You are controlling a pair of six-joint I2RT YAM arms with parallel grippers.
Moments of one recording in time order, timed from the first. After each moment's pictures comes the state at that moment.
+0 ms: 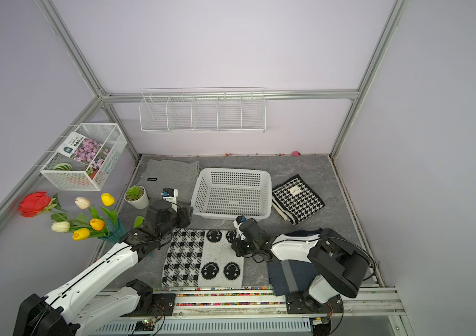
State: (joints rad) left arm -0.52 1.01 0.62 -0.20 -0.13 -0.41; right arm 0.84 1.49 0.56 0.04 -0.21 0.57
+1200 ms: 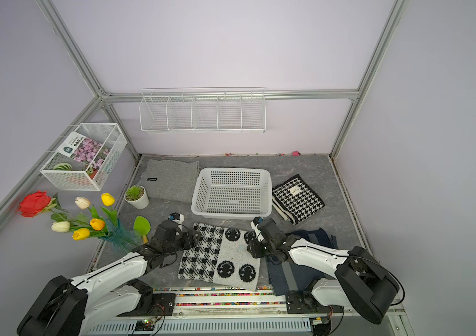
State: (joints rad) left arm -0.53 1.11 0.28 0.04 0.11 -0.65; right arm 0.73 1.28 0.46 -0.16 -0.21 0.46
